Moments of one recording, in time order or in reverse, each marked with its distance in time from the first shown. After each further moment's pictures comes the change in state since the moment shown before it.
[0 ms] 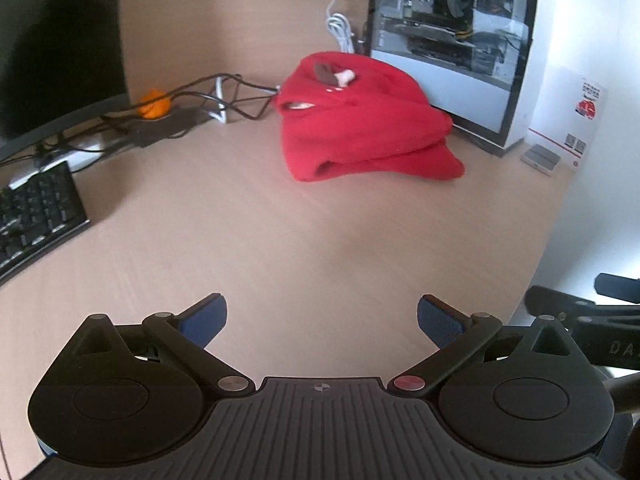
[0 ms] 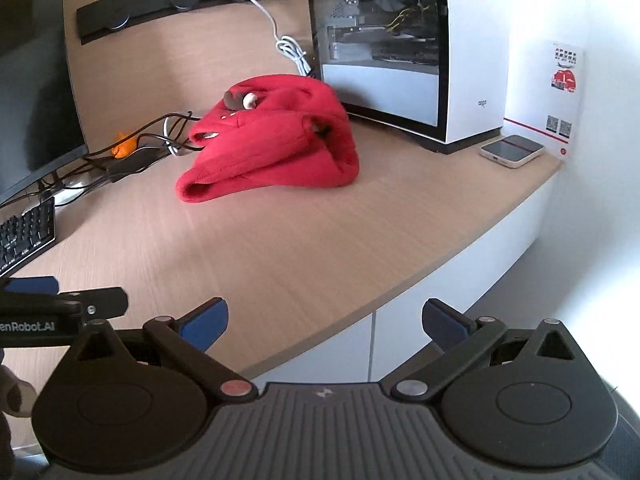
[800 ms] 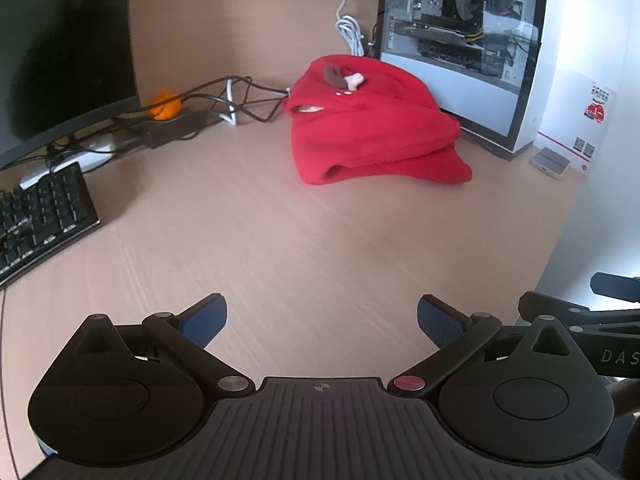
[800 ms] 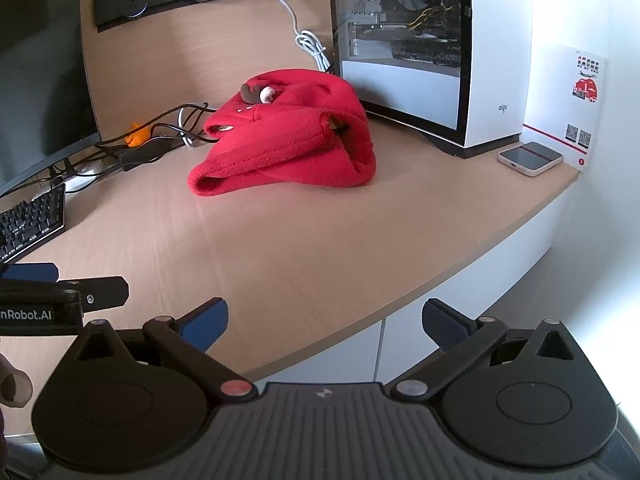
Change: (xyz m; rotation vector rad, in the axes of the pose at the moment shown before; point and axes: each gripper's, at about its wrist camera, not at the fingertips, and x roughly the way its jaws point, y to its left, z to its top) left arm -0.002 -0.005 0.006 -0.003 -0.003 0.024; right arm 0.010 0.000 0.004 -0.040 0.022 0.042
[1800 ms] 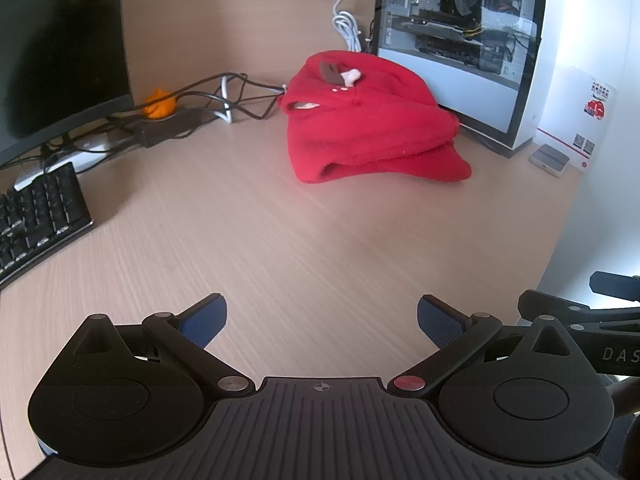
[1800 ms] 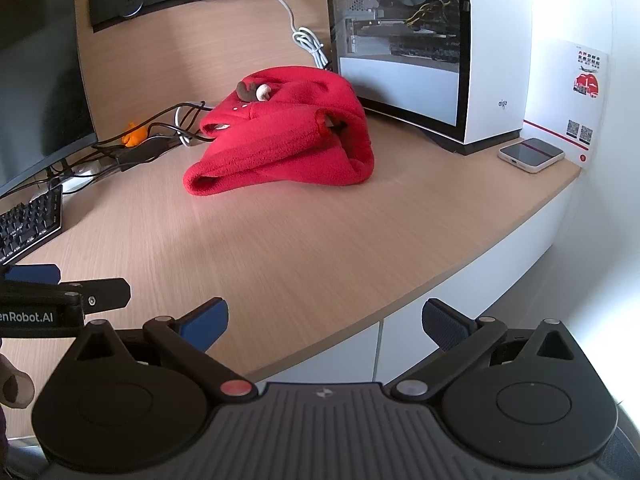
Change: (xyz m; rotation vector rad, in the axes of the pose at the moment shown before) left arm 0.006 0.001 0.003 0.006 0.012 -0.007; right arm 0.003 -0.003 0.001 0.010 0.007 0.001
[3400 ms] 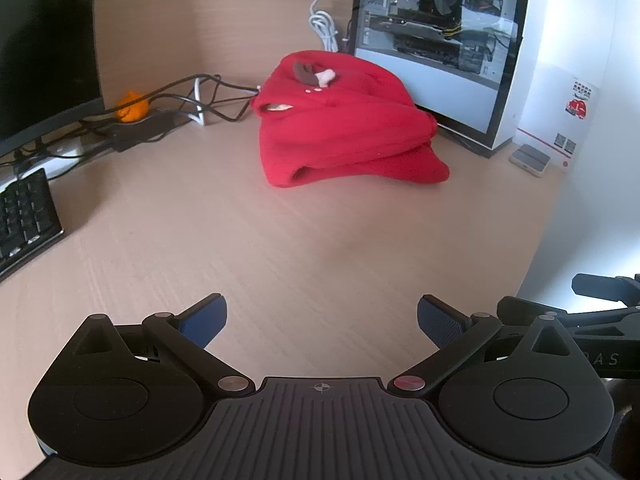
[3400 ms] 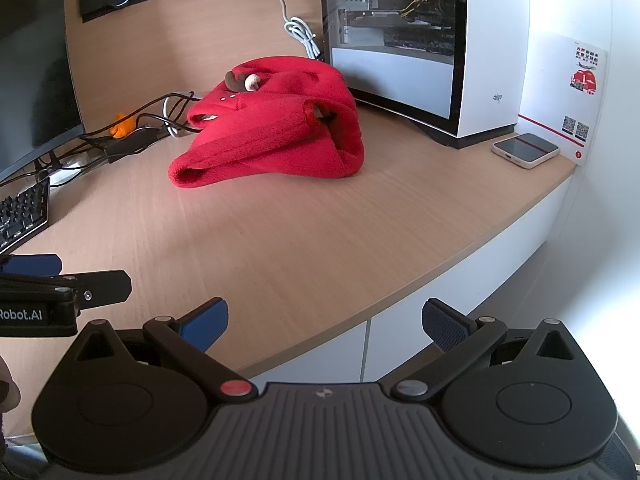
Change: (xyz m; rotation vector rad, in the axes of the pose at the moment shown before) left arm 0.009 -0.011 0.008 0.011 -0.004 -0.061; right arm 0.009 -0.005 0.003 -0.007 0.029 -0.030
